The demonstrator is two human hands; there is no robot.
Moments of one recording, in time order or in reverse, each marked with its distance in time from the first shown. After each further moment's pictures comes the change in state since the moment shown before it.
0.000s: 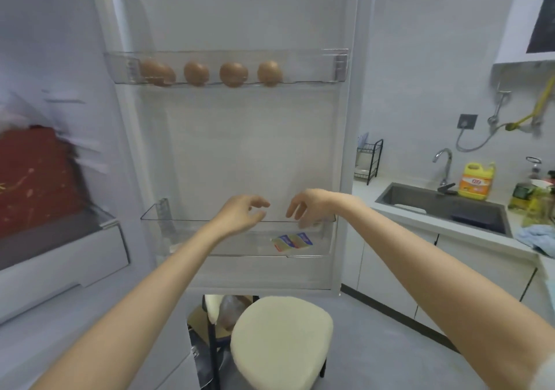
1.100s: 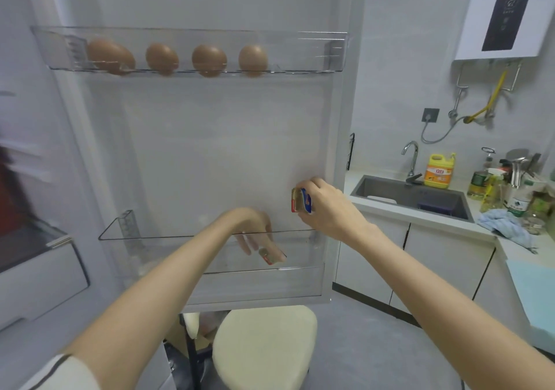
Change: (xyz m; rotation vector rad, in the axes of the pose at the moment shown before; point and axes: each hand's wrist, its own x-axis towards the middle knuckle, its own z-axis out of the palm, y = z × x) left_hand 0.066 0.014 0.033 0.145 -0.731 -0.233; right_hand -0.015 0.026 0.029 -0.145 0.682 -0.055
